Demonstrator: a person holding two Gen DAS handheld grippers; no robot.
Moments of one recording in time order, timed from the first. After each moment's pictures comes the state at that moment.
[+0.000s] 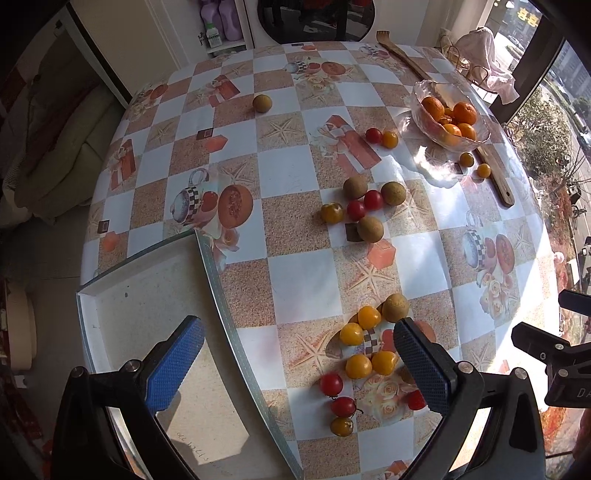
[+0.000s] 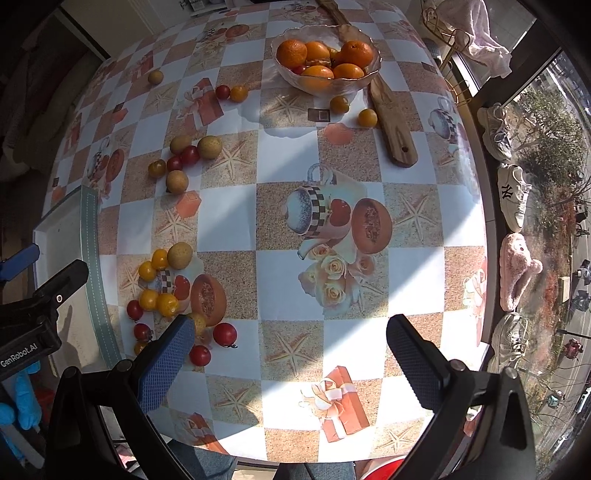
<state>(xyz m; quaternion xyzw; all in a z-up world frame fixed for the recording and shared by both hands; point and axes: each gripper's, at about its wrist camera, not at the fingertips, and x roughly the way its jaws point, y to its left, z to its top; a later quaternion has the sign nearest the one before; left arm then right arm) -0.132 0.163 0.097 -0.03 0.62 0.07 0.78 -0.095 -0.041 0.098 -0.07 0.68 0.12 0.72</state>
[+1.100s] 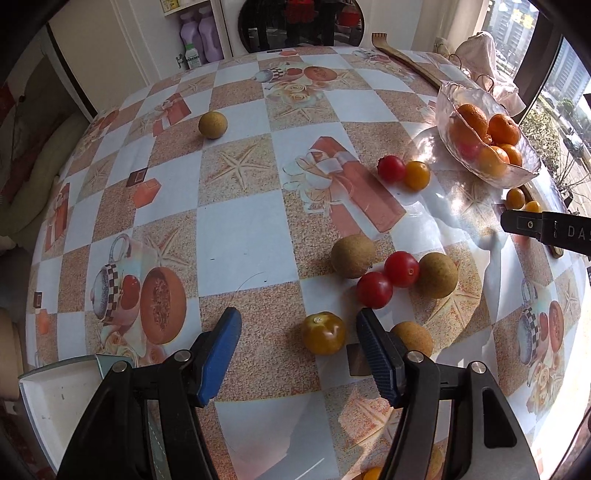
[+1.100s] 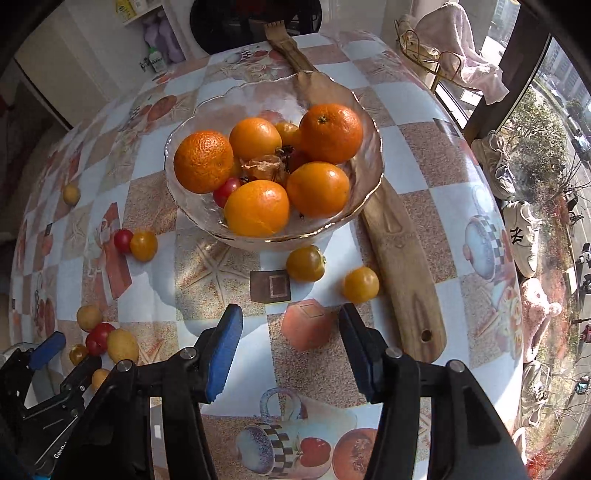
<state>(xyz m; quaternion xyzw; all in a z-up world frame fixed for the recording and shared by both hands) -0.040 0.168 0.009 -0.02 0.57 0.05 0.82 0.050 -0.037 0.030 -0.02 0.59 0.08 0.80</state>
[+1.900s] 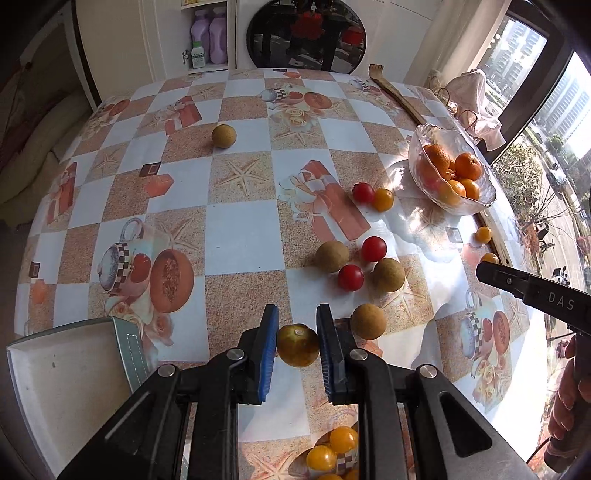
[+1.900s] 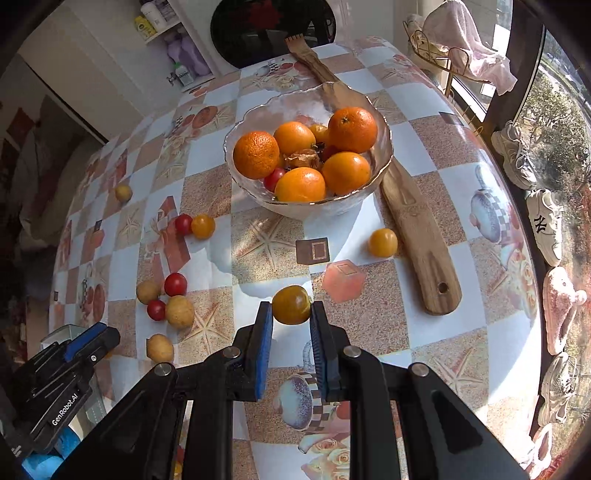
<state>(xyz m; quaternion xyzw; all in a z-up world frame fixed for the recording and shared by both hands) -0.076 0.176 0.053 -0.10 0.55 0.03 0.83 0.007 -0.041 0.056 0.04 0.59 0.14 0.80</state>
